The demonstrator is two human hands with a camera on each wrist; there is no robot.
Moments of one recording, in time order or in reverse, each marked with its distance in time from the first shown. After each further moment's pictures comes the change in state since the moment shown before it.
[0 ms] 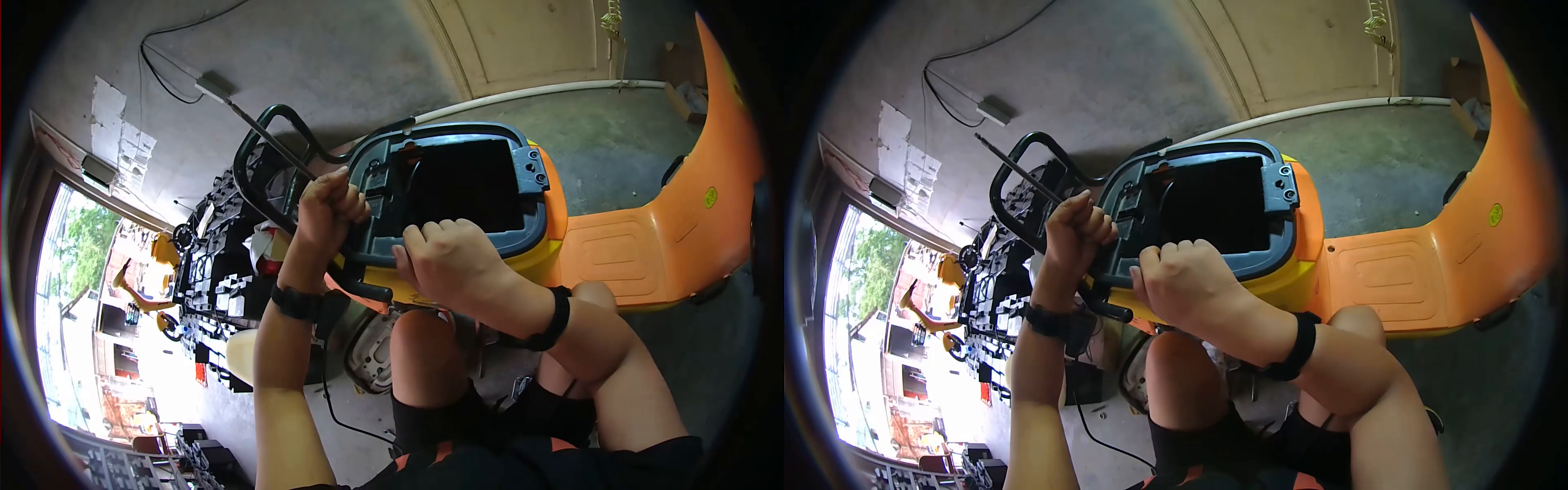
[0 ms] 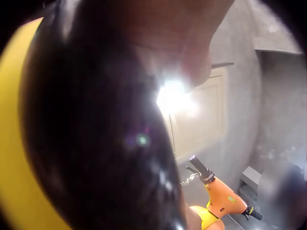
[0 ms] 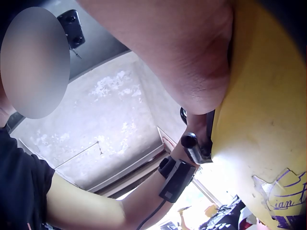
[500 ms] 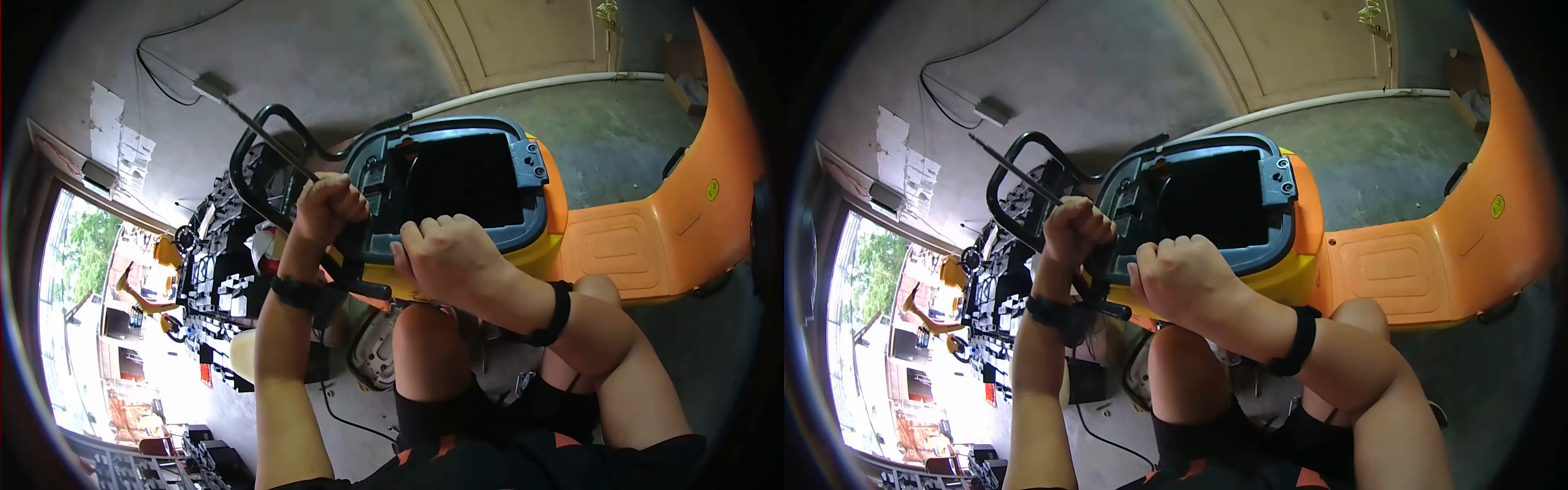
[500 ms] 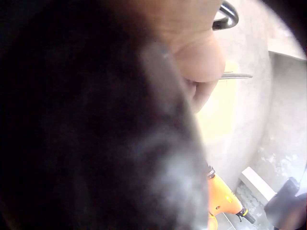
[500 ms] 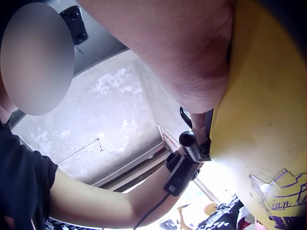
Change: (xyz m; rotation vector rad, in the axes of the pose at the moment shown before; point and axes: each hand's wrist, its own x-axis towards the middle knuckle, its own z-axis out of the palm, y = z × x) left_hand 0.010 0.001 -0.015 0.045 -0.432 0.043; right_hand -0.001 0.001 0.001 -0.014 0.012 -0.011
